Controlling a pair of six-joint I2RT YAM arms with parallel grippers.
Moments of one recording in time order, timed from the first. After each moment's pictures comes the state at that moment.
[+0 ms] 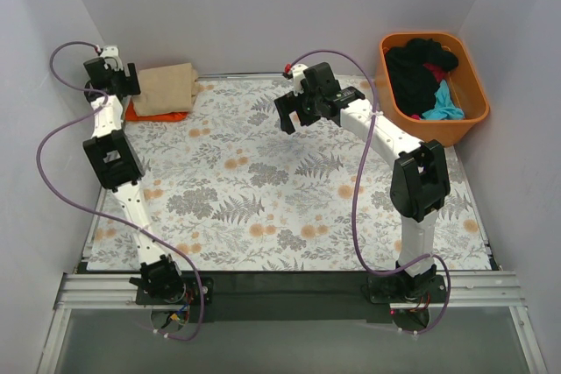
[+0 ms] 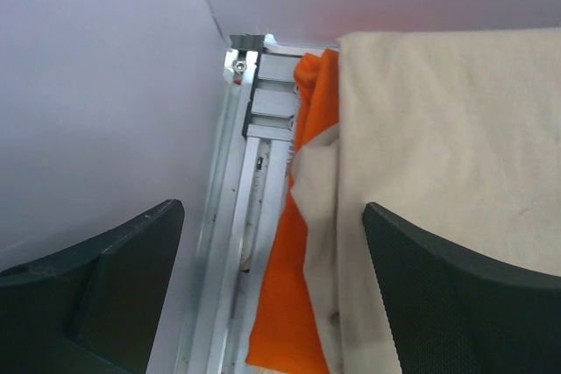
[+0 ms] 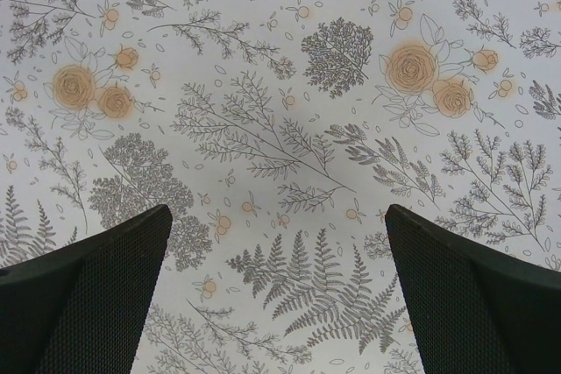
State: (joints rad) left arm 0.39 2.60 2.35 -0.21 0.17 0.17; right arm 0.56 1.96 1.75 -0.54 -0.16 -0.02
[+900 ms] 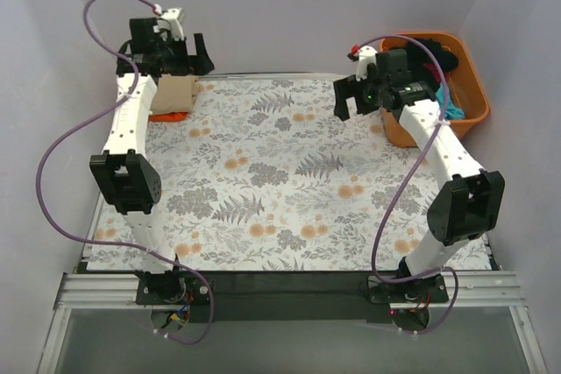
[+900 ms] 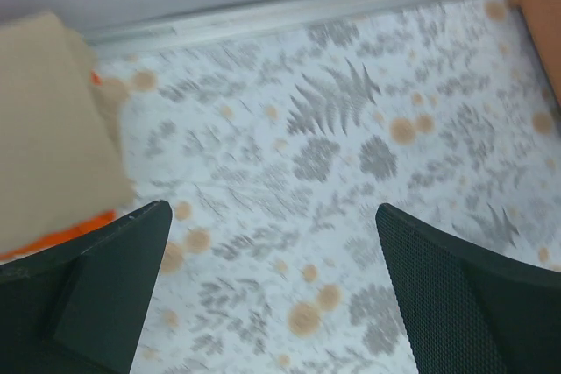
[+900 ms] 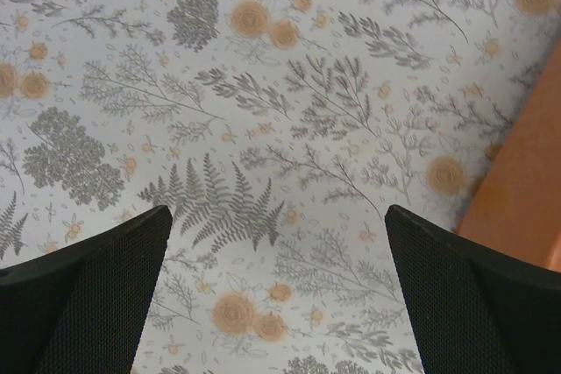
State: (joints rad) left arm 0.07 2.00 2.17 -0.67 0.41 -0.03; right arm 0.31 1.70 1.65 -0.64 -0.23 -0.11
